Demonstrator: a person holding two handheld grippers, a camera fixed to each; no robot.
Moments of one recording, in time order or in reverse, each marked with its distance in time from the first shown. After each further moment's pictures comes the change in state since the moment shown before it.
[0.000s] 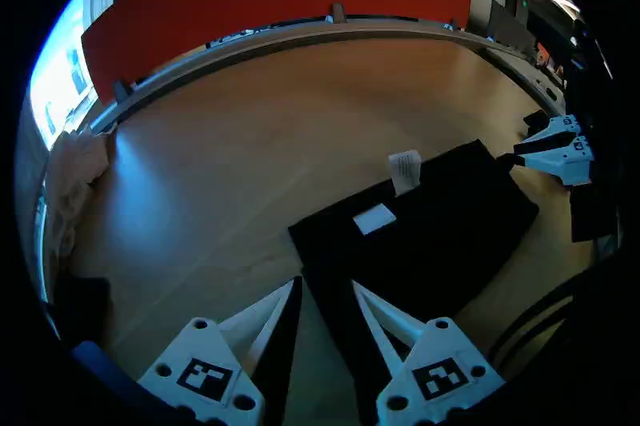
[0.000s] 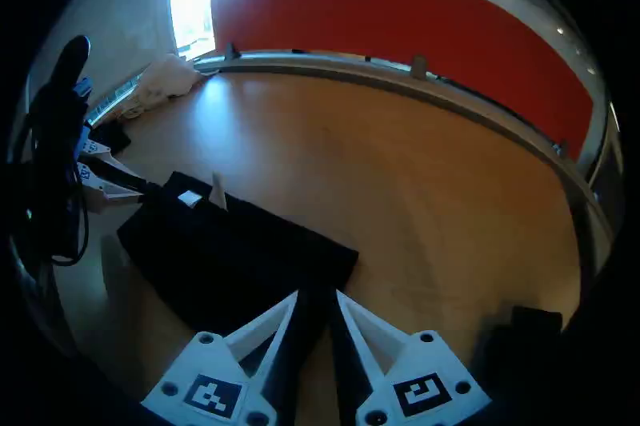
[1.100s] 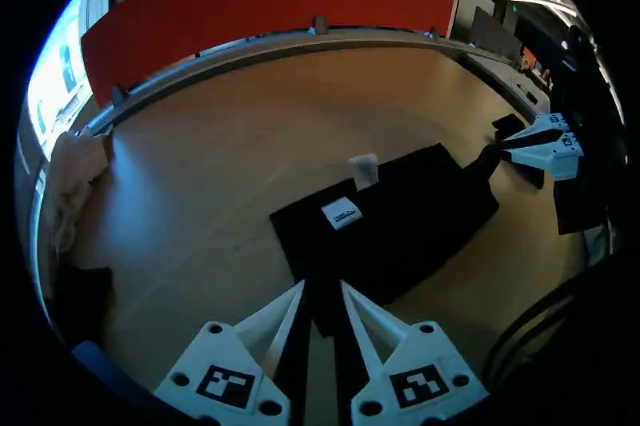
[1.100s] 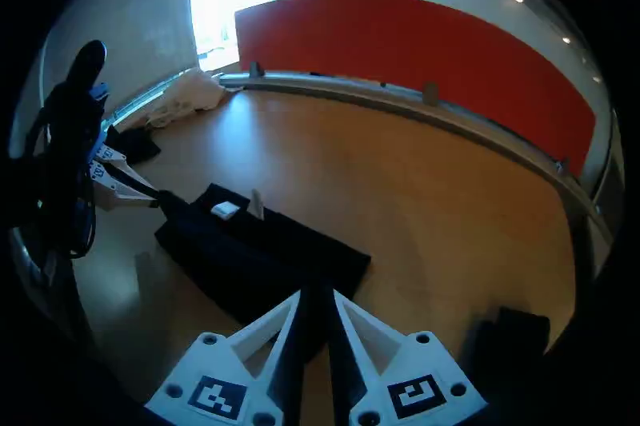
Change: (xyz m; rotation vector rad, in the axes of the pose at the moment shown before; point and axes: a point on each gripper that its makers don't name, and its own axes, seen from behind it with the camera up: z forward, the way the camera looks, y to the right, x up) left arm -0.004 0.023 -0.052 -0.077 0.013 0.000; right arm 0.010 -0.018 -0.048 0.066 0.056 -0.041
